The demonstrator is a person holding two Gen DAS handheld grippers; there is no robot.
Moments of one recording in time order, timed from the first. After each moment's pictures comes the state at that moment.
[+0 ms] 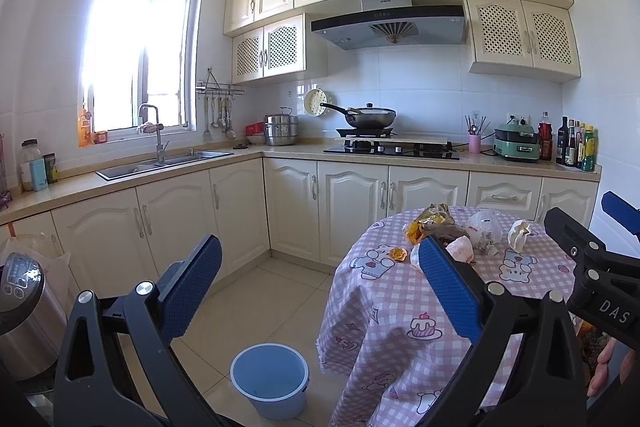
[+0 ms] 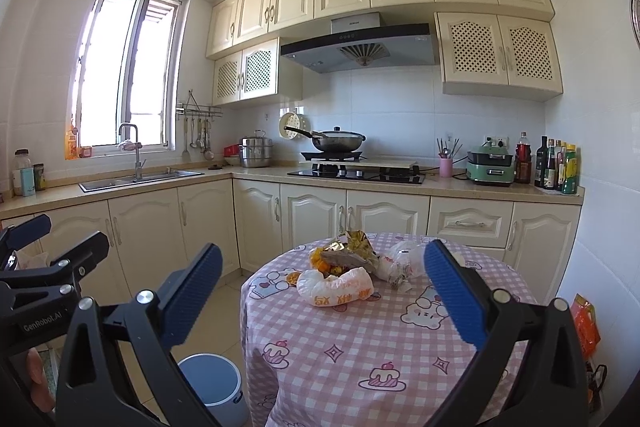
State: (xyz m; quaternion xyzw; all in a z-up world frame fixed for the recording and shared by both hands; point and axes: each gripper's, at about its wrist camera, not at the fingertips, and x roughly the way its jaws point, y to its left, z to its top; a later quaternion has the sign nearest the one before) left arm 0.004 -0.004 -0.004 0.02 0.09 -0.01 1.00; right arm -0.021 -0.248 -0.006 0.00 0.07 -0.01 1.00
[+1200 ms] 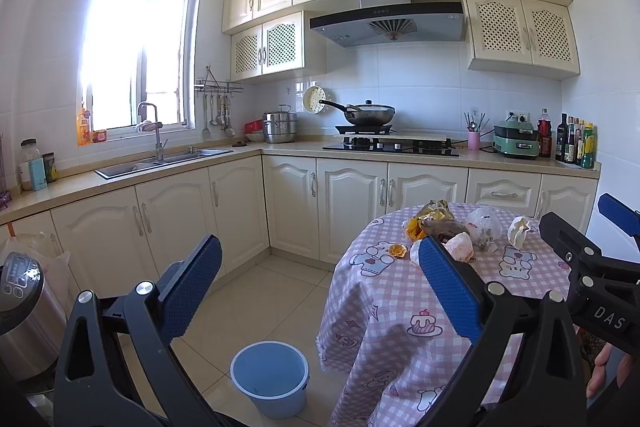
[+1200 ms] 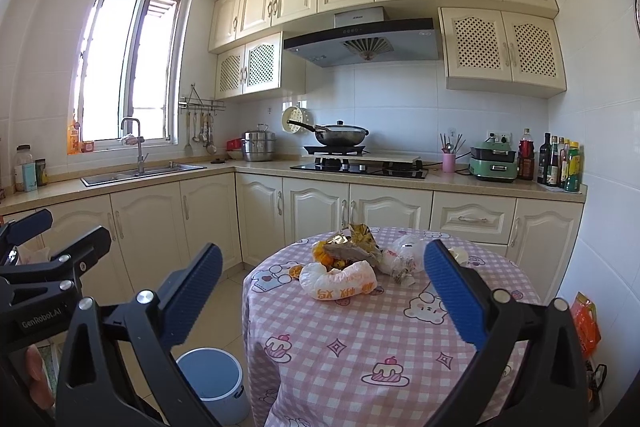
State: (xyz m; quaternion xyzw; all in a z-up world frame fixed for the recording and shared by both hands) left arm 0.004 -0.004 -0.005 0.02 0.10 -0.01 1.00; right arm -0.018 -0.247 -0.009 0.00 0.08 -0.01 1.00
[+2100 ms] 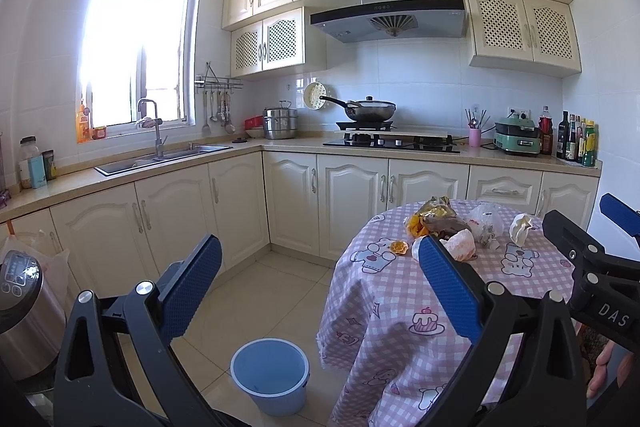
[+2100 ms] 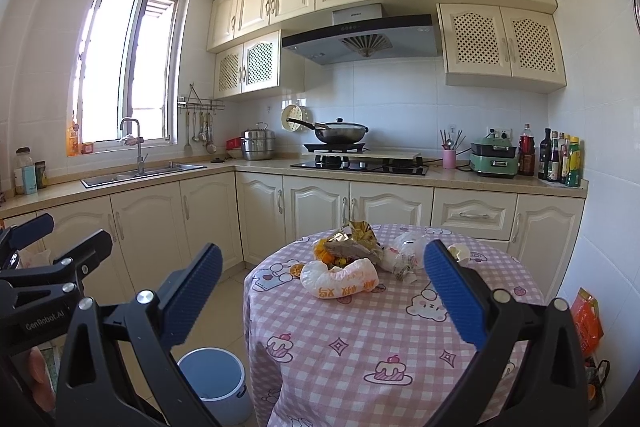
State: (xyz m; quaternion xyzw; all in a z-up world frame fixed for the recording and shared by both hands) left arm 0.007 -0.005 -0.007 0.02 0.10 -0.01 0.99; right arm -0.013 -0.248 -0.012 0.01 0.08 -0.01 1.00
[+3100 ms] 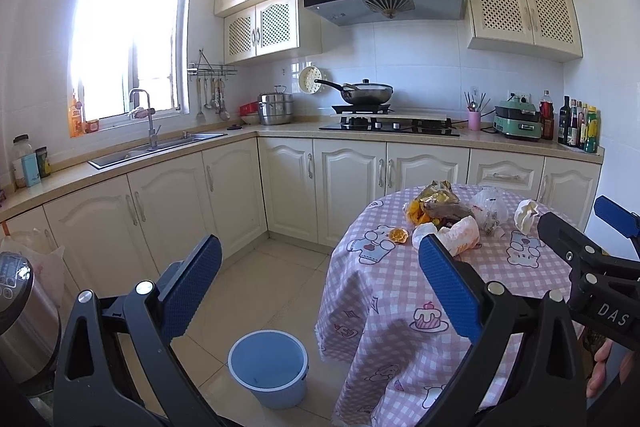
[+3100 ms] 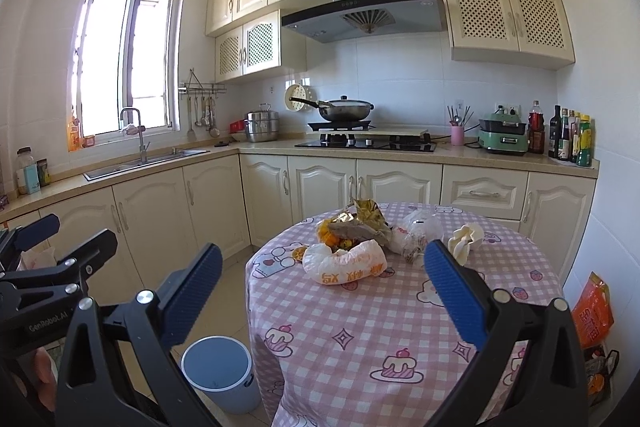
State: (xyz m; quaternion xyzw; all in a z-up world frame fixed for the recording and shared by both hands) left arm 0.038 -0.015 -0.016 0.03 0.13 -0.01 0.99; right arm 0.021 -0.262 -0.025 0.03 0.13 0.01 0.99
